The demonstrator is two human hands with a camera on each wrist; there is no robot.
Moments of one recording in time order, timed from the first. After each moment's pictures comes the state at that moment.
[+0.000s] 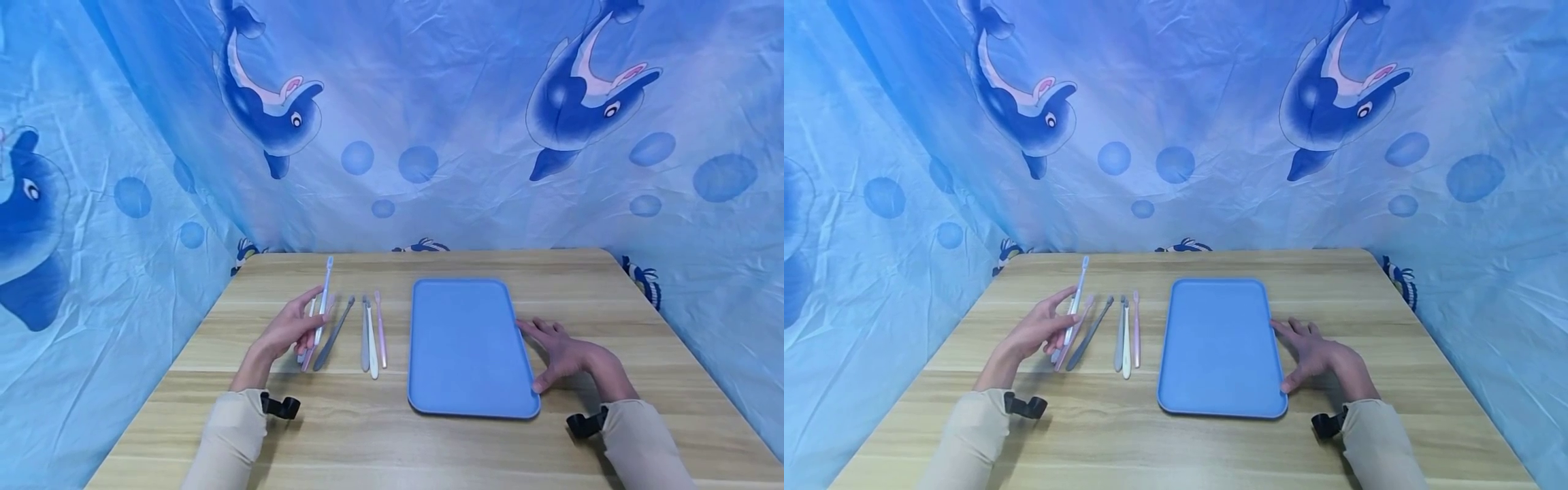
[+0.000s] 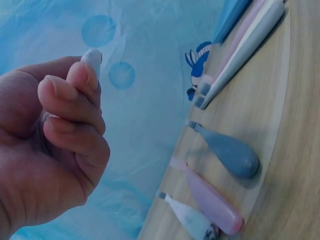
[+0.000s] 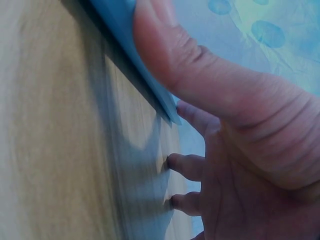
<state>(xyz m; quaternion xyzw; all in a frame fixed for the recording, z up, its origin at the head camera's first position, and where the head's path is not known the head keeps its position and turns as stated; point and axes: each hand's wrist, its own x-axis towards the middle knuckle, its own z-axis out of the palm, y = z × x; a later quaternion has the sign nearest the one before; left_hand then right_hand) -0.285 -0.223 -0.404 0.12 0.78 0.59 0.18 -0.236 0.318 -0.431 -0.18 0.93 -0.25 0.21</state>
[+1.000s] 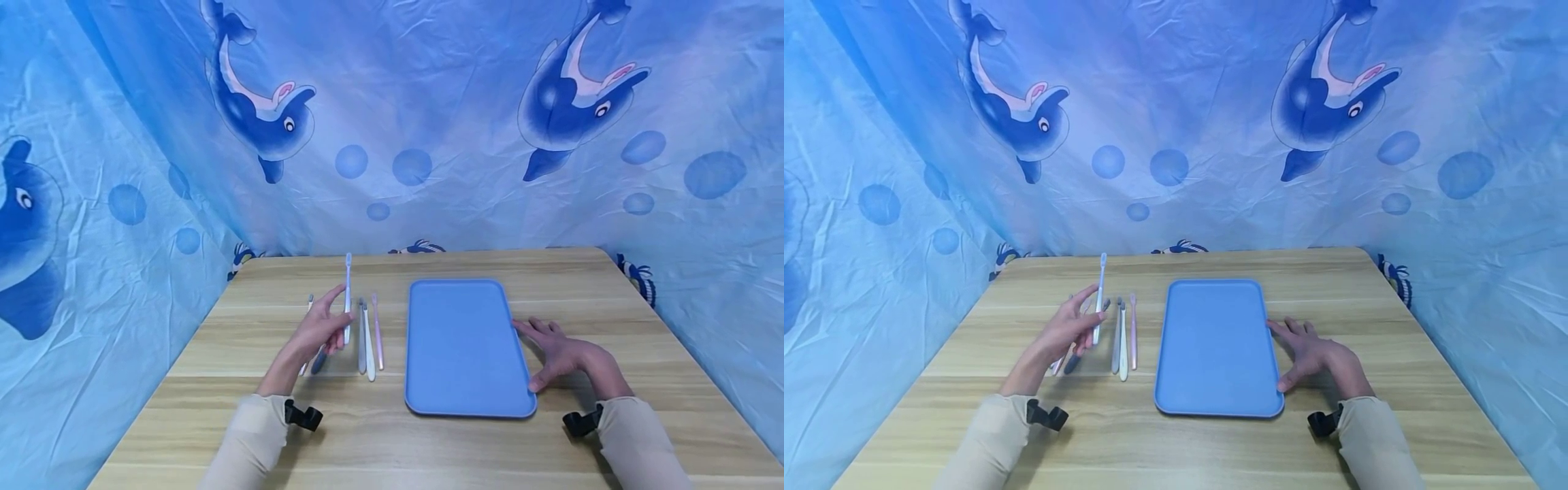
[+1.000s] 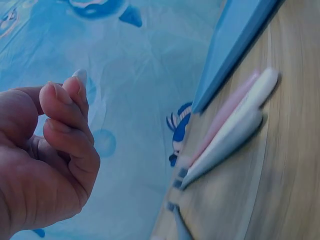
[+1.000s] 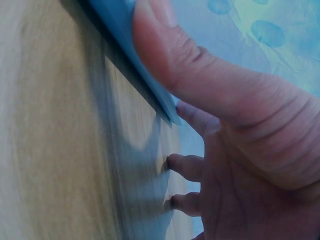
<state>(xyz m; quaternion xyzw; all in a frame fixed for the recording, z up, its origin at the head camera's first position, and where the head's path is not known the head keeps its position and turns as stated) -0.276 -0.156 -0.396 0.10 0.75 0.63 0.16 -0.235 0.320 -0.430 -0.18 0.92 -0.26 0.21</state>
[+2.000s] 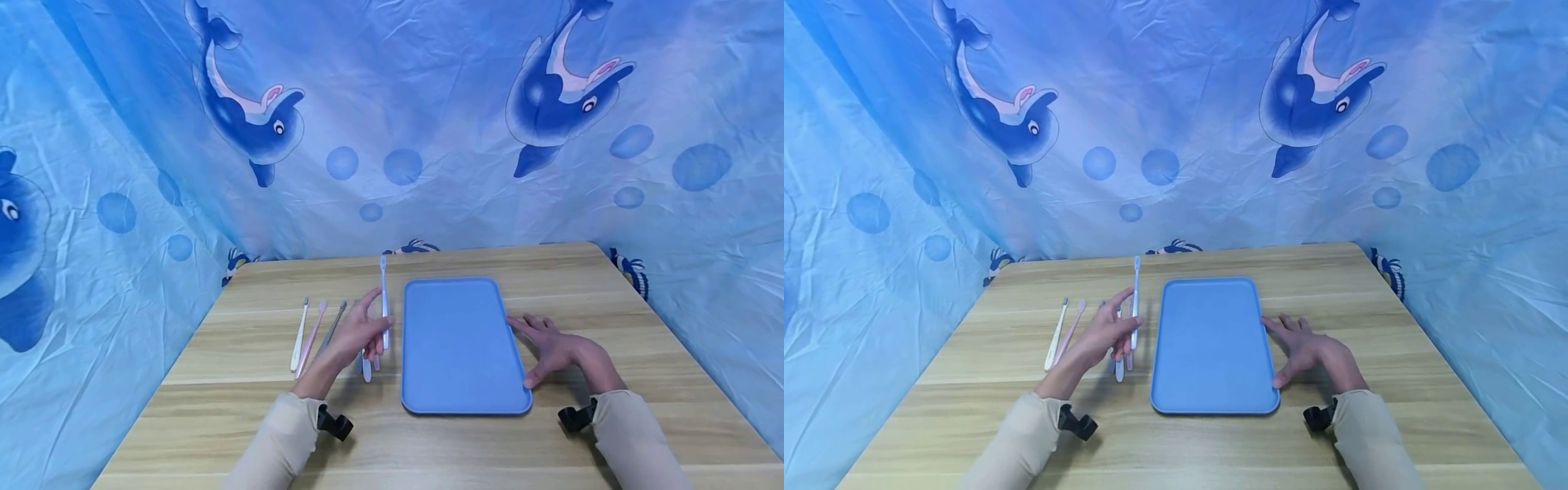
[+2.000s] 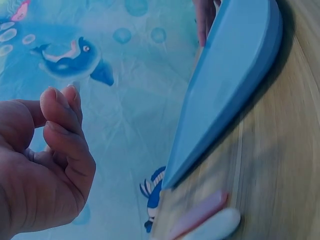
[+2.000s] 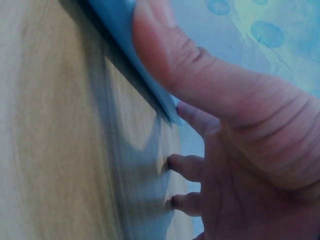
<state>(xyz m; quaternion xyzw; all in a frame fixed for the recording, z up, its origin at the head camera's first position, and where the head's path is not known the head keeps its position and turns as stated) -0.268 -0.078 -0.401 0.12 0.74 0.64 0.19 -0.238 0.324 -0.433 -0.18 0.92 -0.26 0.21</state>
